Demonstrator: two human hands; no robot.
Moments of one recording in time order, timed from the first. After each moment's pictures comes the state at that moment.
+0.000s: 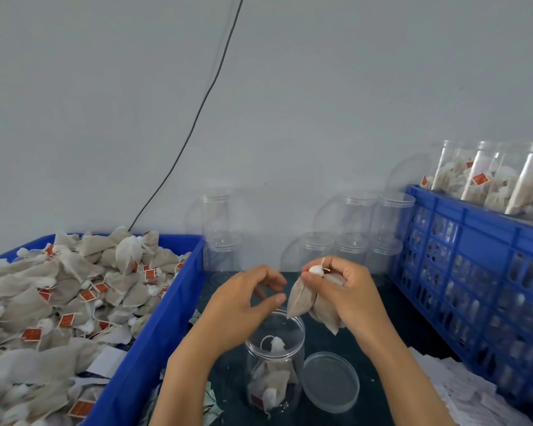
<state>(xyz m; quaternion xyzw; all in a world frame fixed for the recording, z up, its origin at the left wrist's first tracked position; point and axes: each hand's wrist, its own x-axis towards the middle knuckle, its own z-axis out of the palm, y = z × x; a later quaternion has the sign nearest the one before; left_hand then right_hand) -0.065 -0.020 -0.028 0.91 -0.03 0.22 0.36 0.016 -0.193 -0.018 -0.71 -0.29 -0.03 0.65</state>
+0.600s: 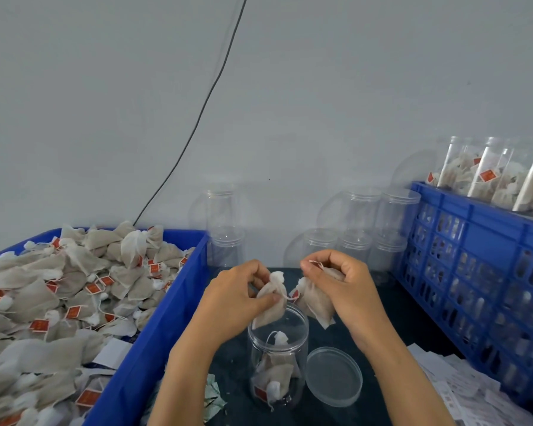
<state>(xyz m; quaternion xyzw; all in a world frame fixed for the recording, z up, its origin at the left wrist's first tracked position) -0.067 -0.015 -0.028 0.90 0.06 0.24 0.35 0.008 -0.183 -0.018 -0.69 -0.28 -0.03 0.67</state>
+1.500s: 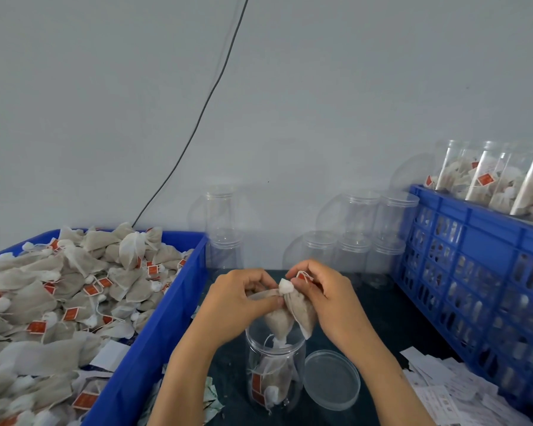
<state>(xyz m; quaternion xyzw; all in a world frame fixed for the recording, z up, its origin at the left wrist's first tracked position) -0.068 -0.018 -0.029 0.87 0.01 0.22 0.44 0.007 -0.176 -0.028 -0.76 -0.37 -0.08 0.53</state>
